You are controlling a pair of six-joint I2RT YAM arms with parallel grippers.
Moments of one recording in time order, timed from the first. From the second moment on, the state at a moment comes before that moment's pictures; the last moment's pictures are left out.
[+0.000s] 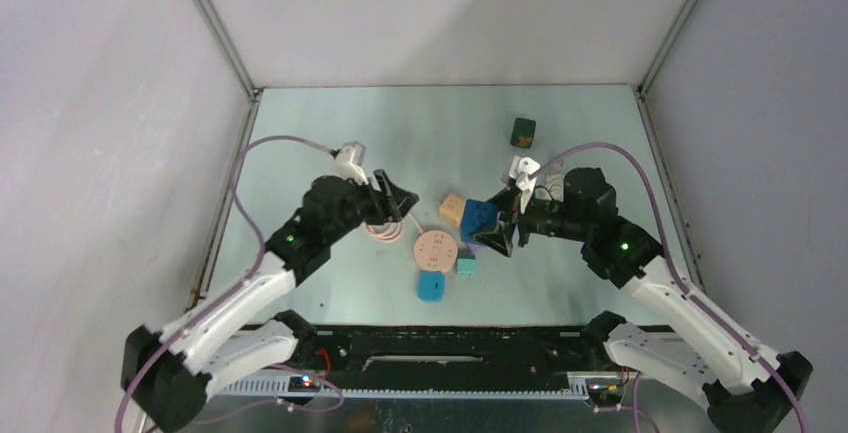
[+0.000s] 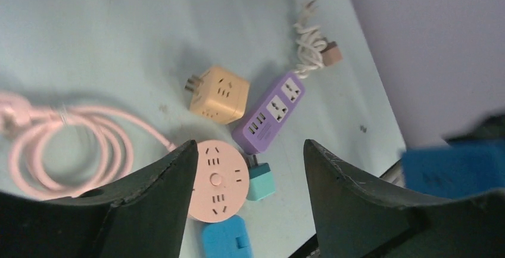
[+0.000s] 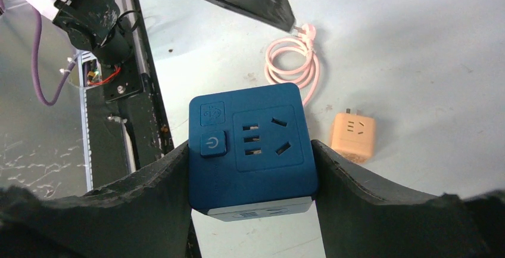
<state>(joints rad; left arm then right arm) -0.62 1.00 0.68 -0.06 0.02 -0.72 0.64 0.84 0.85 -0.29 -0.57 -0.09</state>
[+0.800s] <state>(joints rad) -0.57 0.52 0.57 -0.17 0.21 -0.27 0.77 1.34 0.68 0.35 -0.49 0.04</state>
